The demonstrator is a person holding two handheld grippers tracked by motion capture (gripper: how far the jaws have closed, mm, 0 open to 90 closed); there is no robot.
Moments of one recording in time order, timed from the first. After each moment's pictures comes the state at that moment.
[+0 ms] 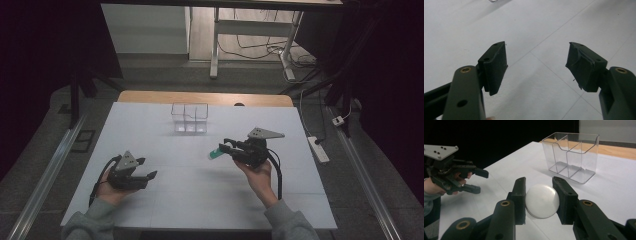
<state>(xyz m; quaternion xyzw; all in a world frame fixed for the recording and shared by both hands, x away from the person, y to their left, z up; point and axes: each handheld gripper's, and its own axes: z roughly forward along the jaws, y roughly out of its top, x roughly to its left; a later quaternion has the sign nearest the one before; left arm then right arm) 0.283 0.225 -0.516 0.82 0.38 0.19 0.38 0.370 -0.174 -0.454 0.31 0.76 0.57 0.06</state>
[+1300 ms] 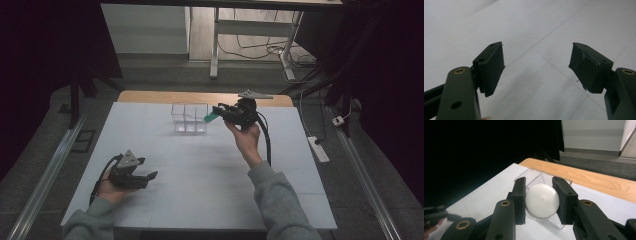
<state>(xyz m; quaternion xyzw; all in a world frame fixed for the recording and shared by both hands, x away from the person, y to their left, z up) 0.291 0.226 -0.523 0.83 0.38 0.17 0.37 0.464 -0.137 -0.410 0.35 0.74 0.57 0.09</state>
